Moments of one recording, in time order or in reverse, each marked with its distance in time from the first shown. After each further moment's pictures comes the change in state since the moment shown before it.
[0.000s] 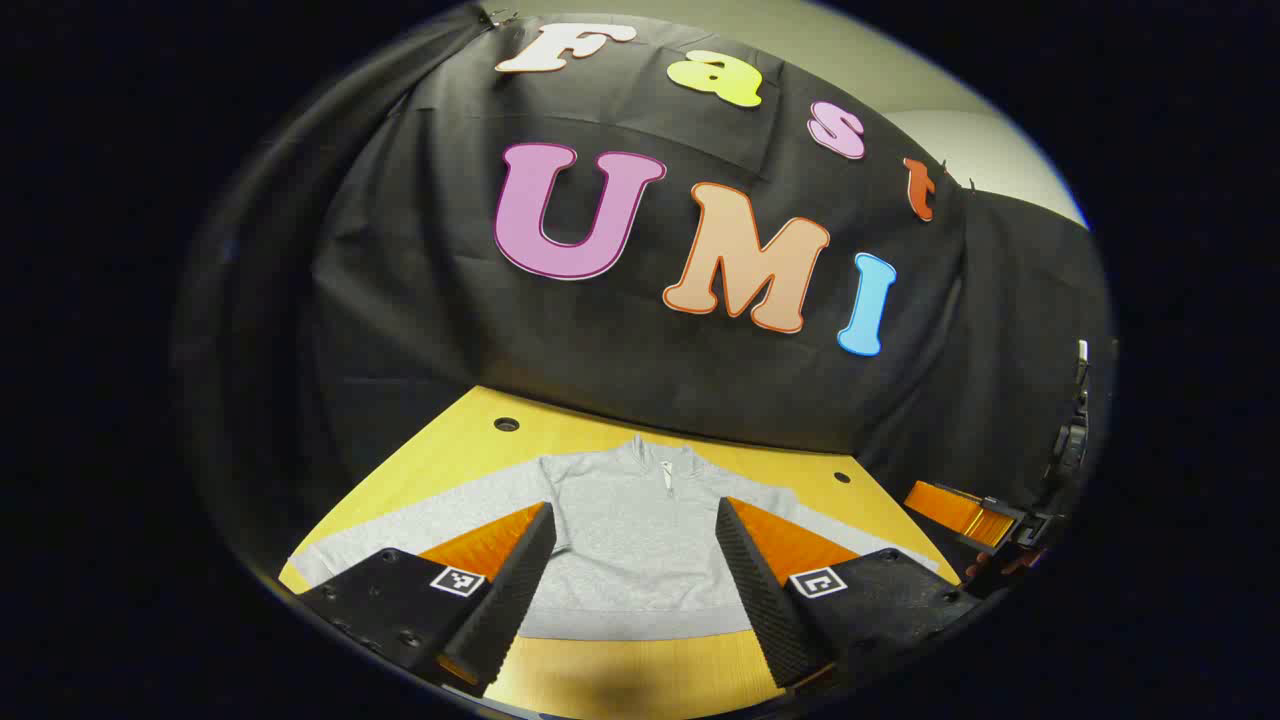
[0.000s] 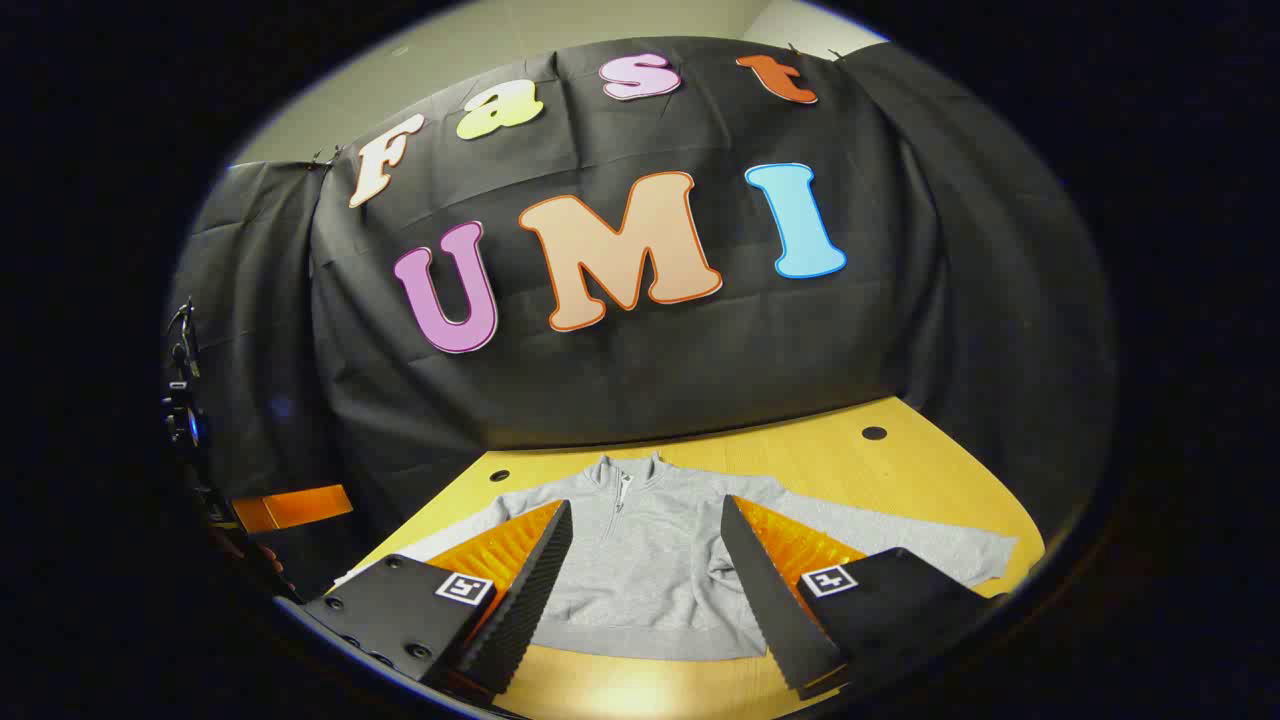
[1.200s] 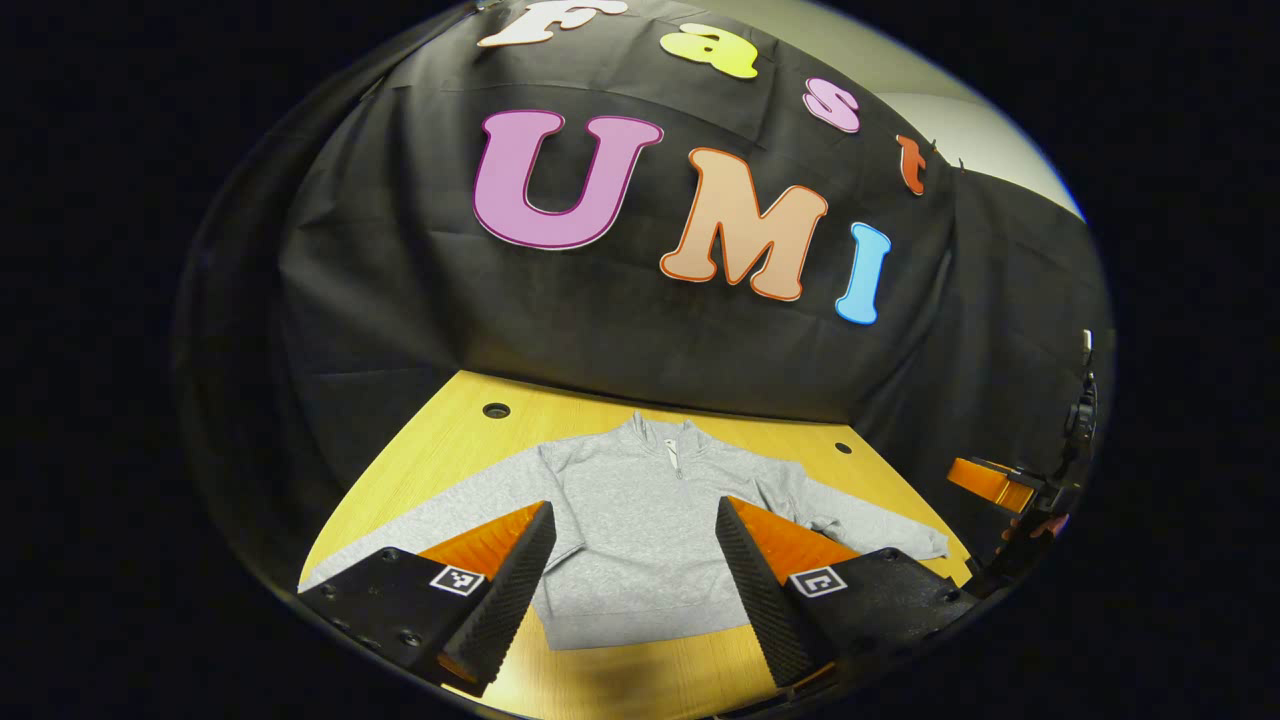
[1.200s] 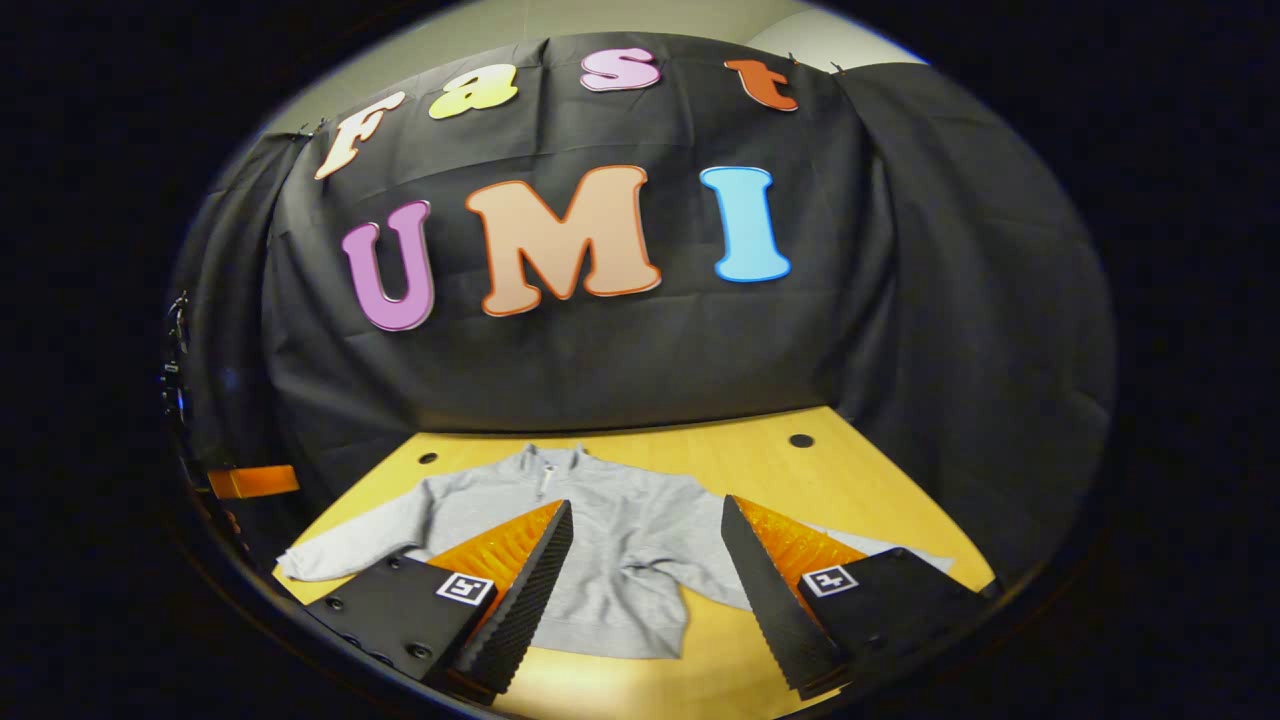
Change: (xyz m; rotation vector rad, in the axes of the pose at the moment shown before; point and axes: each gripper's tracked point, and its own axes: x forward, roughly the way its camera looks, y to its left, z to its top) left arm 0.032 0.023 -0.015 0.038 0.079 -0.061; right arm -0.005 -0.101 0.013 -0.120 -0.011 -0.205
